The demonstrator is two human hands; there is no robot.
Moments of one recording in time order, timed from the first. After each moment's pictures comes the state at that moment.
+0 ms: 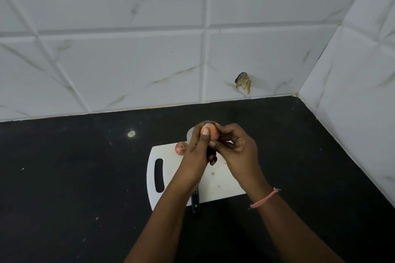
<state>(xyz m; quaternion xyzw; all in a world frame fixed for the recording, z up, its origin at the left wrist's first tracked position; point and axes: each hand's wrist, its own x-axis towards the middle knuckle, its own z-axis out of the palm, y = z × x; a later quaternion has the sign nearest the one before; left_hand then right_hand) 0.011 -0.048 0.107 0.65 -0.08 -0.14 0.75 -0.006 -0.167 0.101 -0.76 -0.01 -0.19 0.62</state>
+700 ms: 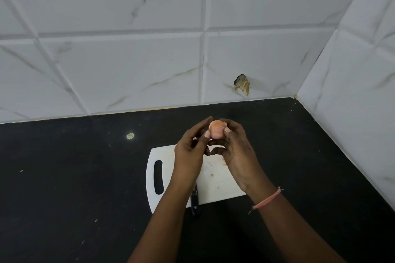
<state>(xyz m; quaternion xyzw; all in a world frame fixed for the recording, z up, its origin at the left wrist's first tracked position) 0.015 -0.045 0.104 0.69 -0.07 -0.01 0.72 -0.001 -0.168 0.107 -0.61 0.06 -0.05 0.79</state>
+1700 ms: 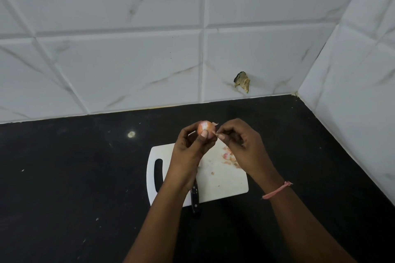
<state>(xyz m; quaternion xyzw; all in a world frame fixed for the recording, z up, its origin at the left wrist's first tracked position) 0.013 -0.039 0.103 0.55 0.01 -0.11 0.83 0.002 -0.196 0.112 -0.85 -0.11 -0.19 0.48</state>
